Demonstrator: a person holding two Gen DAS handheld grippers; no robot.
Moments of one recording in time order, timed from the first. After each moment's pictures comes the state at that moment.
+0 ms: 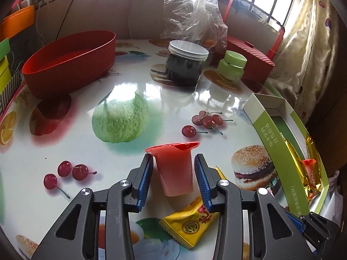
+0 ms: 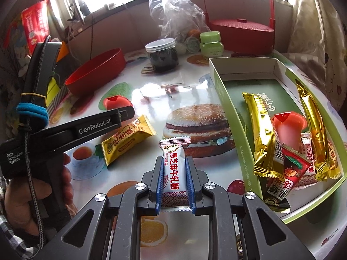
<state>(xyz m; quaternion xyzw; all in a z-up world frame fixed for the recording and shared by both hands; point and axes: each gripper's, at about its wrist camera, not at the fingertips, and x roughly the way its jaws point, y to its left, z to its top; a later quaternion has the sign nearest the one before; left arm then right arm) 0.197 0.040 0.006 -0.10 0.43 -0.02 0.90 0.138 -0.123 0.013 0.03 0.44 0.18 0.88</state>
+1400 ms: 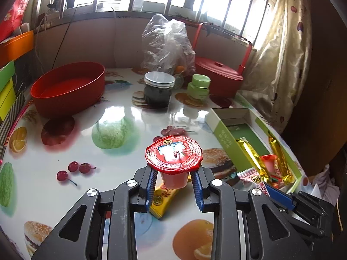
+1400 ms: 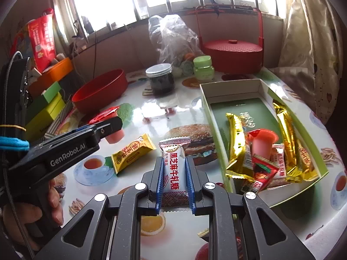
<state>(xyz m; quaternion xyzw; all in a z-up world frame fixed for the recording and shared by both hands) 0.143 0.018 0.059 -0.09 0.36 -0.06 0.93 0.115 -0.142 0.052 0.04 0.39 0.17 0.90</state>
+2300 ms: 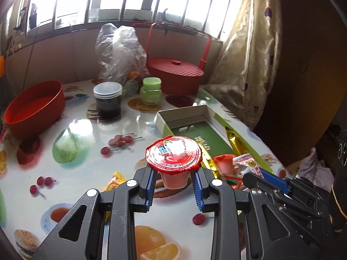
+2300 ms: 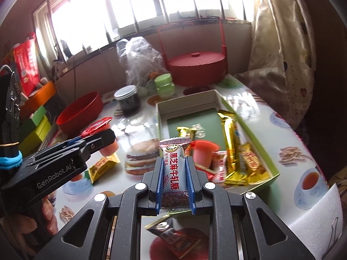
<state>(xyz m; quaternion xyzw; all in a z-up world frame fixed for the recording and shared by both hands) 0.147 -0.056 0.080 -0.05 0.35 -0.14 0.92 0.107 -0.215 0.073 0.07 0.36 0.10 0.92</state>
